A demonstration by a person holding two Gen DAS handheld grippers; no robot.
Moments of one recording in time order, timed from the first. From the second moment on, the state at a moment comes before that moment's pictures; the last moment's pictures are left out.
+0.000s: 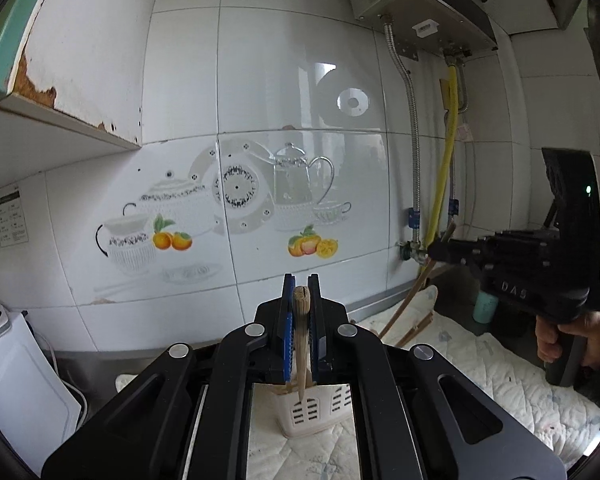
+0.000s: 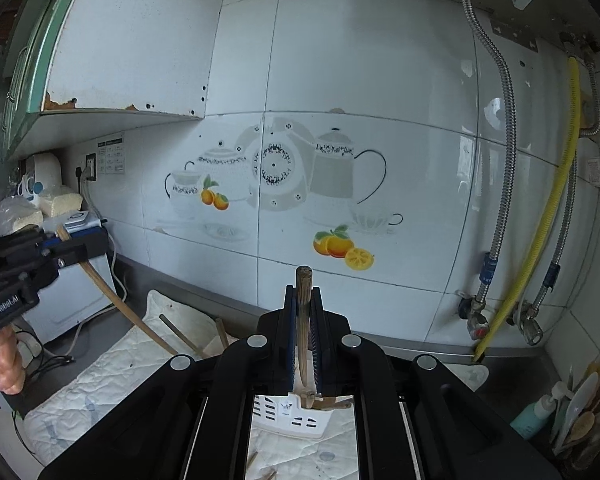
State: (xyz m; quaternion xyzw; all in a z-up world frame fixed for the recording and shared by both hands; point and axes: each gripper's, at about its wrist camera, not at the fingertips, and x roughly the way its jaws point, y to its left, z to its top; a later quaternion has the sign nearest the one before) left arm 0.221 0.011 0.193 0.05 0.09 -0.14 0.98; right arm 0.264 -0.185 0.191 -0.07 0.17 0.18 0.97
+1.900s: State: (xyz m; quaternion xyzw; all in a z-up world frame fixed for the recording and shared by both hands) left arm 0.182 0.057 0.104 -0.06 0.15 -0.08 0.98; right arm 0.117 -0.177 -0.048 0.04 0.34 0.15 0.93
